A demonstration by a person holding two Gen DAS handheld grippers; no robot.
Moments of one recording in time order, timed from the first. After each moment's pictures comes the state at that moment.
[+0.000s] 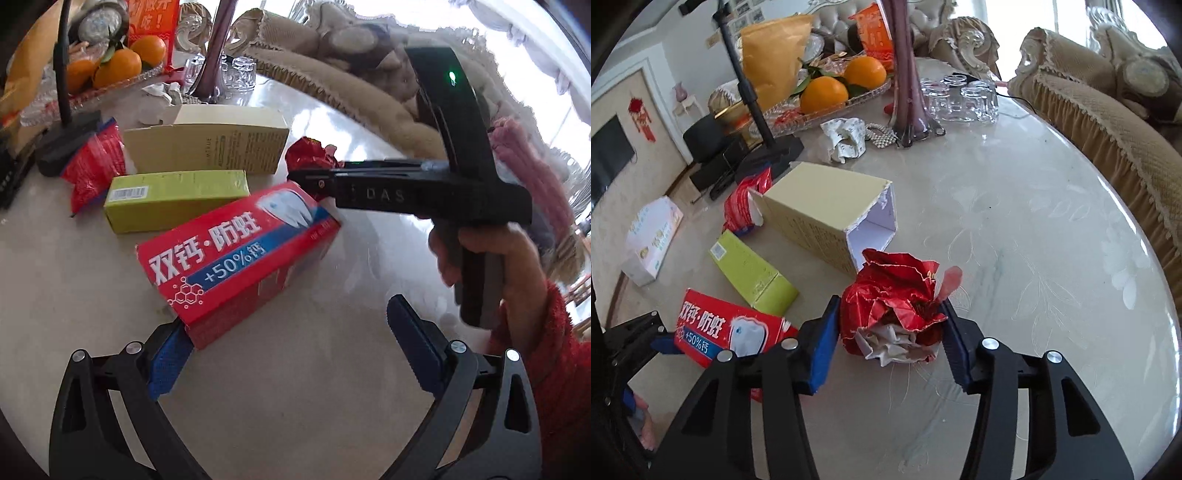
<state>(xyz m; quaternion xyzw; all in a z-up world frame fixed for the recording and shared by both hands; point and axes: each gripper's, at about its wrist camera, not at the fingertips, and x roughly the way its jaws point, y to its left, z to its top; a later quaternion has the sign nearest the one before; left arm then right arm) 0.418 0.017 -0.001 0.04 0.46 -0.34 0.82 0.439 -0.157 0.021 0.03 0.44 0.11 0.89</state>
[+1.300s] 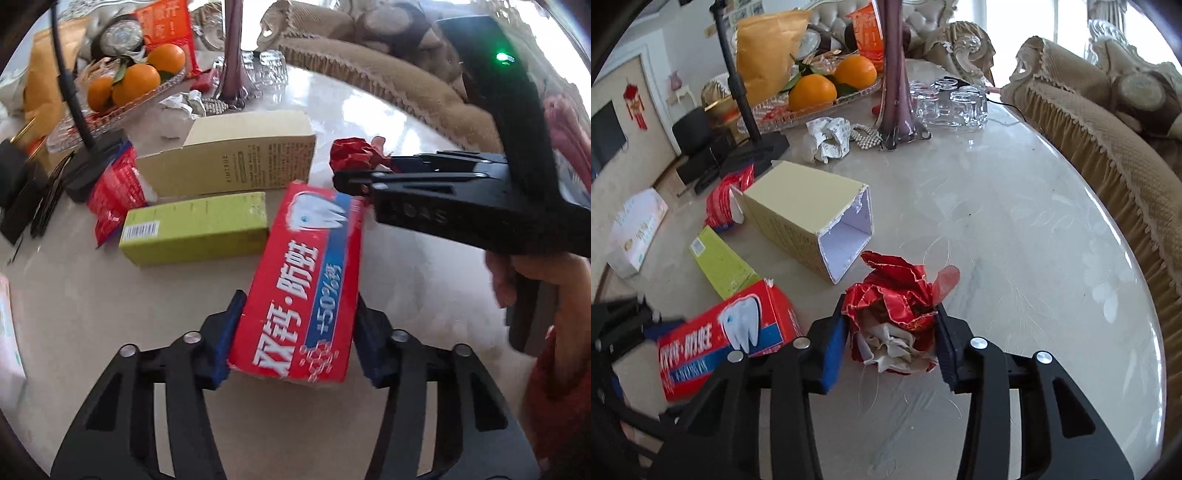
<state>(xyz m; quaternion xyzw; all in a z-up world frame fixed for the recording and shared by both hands) 0.433 -0.018 -0.001 0.08 0.47 -0.25 0.84 0.443 -0.165 0.021 0.00 0.43 0.09 0.90</state>
